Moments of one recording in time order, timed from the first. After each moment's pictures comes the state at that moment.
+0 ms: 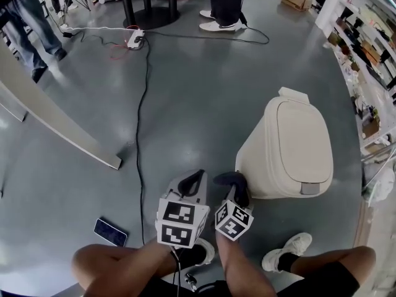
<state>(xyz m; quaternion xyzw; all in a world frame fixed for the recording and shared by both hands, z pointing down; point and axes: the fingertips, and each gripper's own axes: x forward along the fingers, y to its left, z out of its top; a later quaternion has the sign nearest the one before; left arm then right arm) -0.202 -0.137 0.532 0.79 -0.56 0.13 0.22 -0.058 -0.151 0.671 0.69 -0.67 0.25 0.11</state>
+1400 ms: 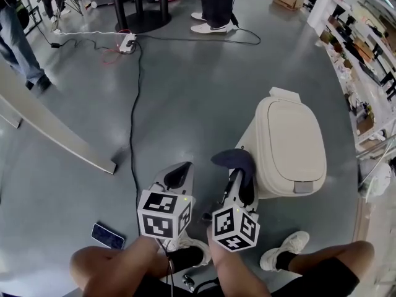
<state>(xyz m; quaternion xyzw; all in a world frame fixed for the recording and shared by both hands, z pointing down) -0.221 -0.154 0.513 0.78 -0.57 0.10 0.24 -0.069 -0.164 0.510 0.70 -0.68 0.20 -0.11</state>
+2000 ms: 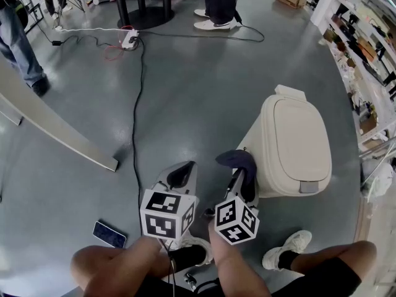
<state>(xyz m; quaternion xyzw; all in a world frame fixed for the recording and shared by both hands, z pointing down) -0.223 -0.153 0.519 0.78 -0.56 0.11 0.24 -0.063 -0.171 0.552 0.72 -0.65 0.23 -0.09</state>
